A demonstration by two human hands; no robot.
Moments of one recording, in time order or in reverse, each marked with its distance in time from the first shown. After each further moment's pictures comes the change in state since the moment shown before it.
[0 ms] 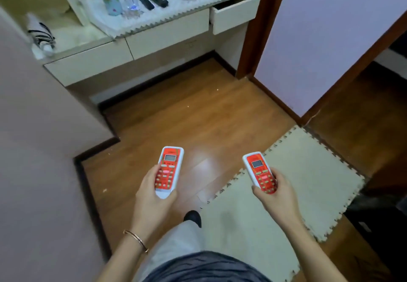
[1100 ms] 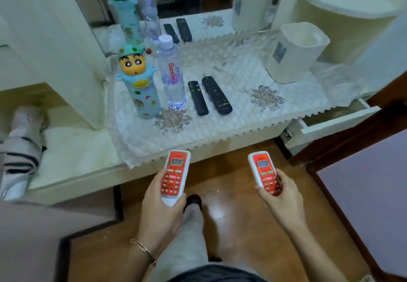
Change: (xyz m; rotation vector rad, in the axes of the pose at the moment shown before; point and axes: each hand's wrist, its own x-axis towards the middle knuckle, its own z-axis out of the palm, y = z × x) left_hand 0.647 0.100 -0.043 -0.167 0.238 -0.149; right_hand 0.595 -0.406 0.164 -0.090 -0.133 -0.254
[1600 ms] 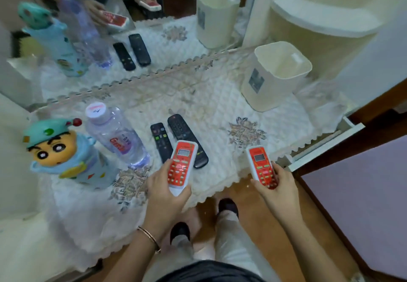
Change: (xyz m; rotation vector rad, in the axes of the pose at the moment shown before) left_hand 0.188 0.086 0.090 0.145 -0.145 0.141; right_hand 0.177 -0.035 -0.022 -0.018 0.091 0.129
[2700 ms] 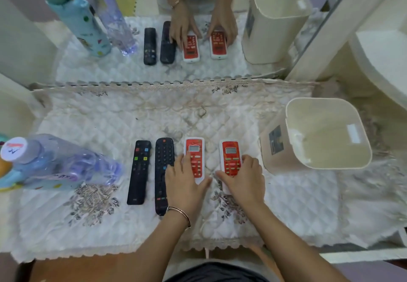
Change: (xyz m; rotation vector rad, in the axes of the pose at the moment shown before) left_hand 0.139 0.063 0.135 0.431 0.137 -0.376; right_hand 0.206 -0.079 0.042 -0.420 -0.322 -0.309
